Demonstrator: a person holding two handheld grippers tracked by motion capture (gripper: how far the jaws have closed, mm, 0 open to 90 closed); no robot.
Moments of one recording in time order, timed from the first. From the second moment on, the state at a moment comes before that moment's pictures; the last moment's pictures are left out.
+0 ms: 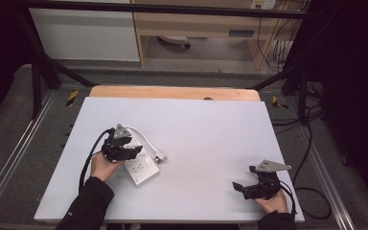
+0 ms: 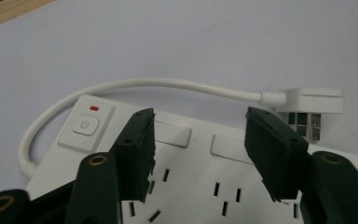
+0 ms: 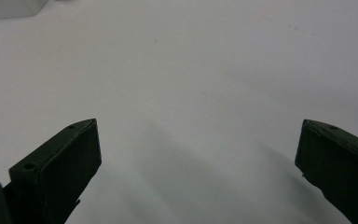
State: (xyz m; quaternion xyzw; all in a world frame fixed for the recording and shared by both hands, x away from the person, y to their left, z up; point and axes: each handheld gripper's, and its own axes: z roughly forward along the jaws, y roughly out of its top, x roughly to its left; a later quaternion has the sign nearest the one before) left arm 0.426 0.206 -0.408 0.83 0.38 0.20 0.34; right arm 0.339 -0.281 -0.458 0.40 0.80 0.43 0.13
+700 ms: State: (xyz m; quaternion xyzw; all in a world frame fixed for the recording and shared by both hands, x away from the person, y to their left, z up) left arm 0.428 0.205 -0.412 0.83 0.39 0.19 0.34; right arm 0.339 -0.280 -0.458 0.40 0.80 0.43 0.13
